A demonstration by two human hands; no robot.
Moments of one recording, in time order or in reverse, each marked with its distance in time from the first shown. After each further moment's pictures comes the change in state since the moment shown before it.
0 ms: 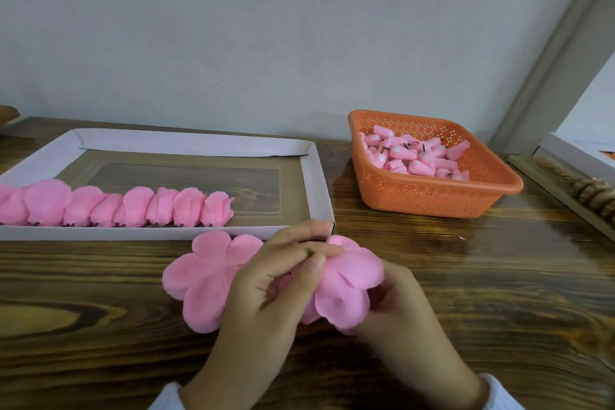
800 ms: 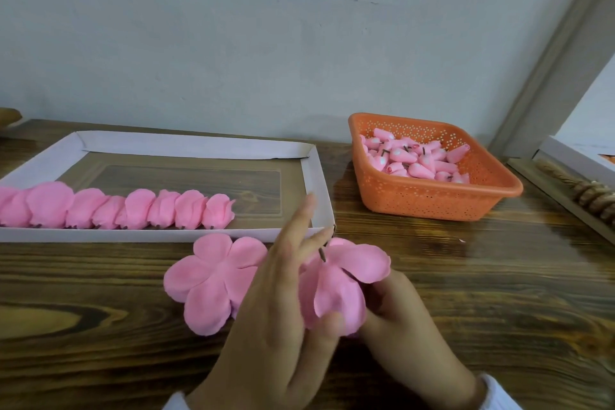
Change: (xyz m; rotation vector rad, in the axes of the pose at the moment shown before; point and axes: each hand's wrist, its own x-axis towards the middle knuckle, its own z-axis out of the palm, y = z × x) left_hand -0.009 0.000 -0.002 0.361 -0.137 0.537; right_hand -0.001 0.012 0.000 0.036 -0.018 -0.085
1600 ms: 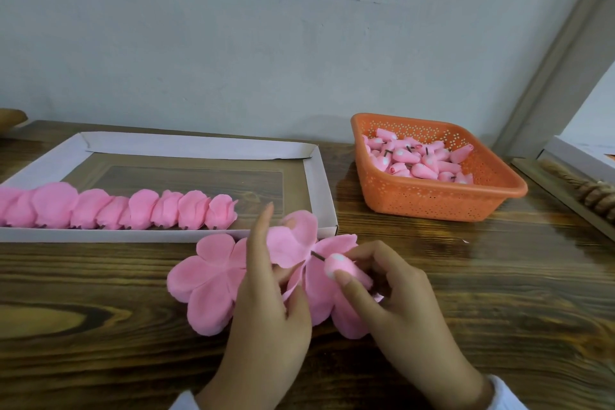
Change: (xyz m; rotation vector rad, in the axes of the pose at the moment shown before) left_hand -0.016 -0.018 0.011 0.069 0.141 -0.567; right_hand 0.001 0.006 -0.006 -0.233 0.152 -0.020
